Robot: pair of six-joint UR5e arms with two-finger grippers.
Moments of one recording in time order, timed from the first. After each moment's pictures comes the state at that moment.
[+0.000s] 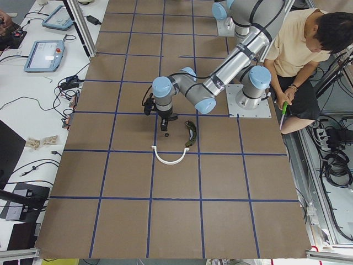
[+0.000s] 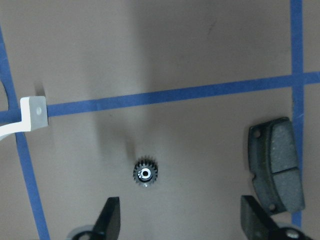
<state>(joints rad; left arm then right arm) -0.97 -1.80 -1.90 -1.04 1.58 0.73 0.57 -1.09 1.77 -2.25 -1.64 -0.92</state>
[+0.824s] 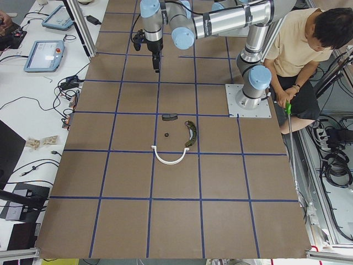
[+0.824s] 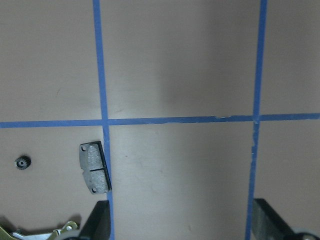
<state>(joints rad) -1.45 -1.67 -1.60 -1.48 1.59 0.06 0.58 -1.07 1.77 -2.27 -1.64 -0.92</state>
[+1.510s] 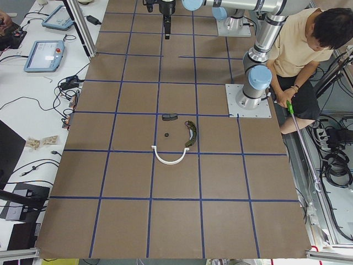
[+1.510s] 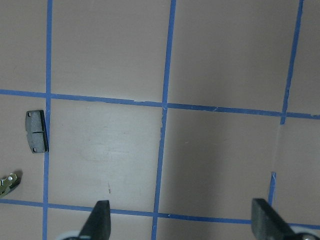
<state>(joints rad) -1.64 -1.56 -1.55 -1.56 1.60 -0.14 0.58 -1.06 1.77 -2.30 -1.63 -0.93</state>
